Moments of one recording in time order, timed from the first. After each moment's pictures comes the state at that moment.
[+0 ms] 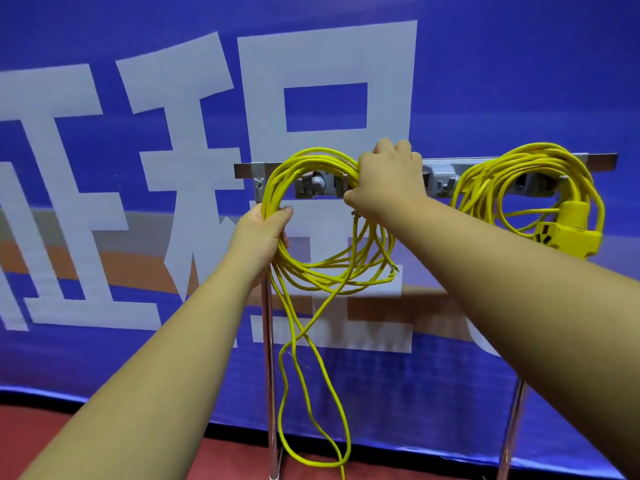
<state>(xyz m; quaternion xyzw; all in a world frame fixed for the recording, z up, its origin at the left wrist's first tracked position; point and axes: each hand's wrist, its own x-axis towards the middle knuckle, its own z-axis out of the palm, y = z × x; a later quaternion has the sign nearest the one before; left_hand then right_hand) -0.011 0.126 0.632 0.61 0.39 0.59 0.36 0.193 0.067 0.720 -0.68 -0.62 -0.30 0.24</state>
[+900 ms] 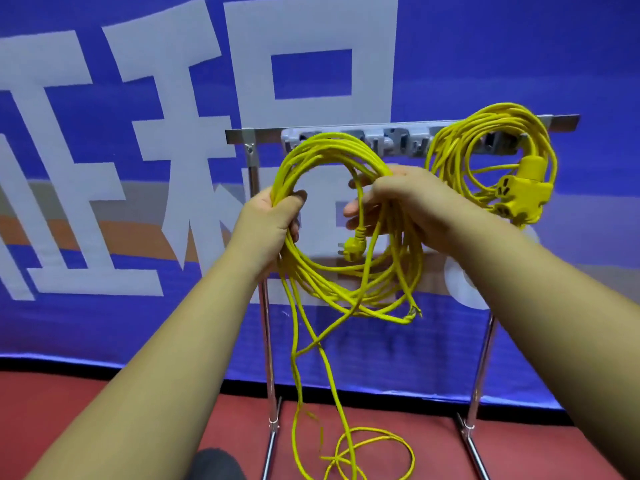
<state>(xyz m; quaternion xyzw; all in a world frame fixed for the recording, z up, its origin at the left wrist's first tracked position) 0.006 0.030 0.608 0.63 0.32 0.58 0.41 0.219 -0.066 0.661 -0.43 -0.61 0.42 0.52</state>
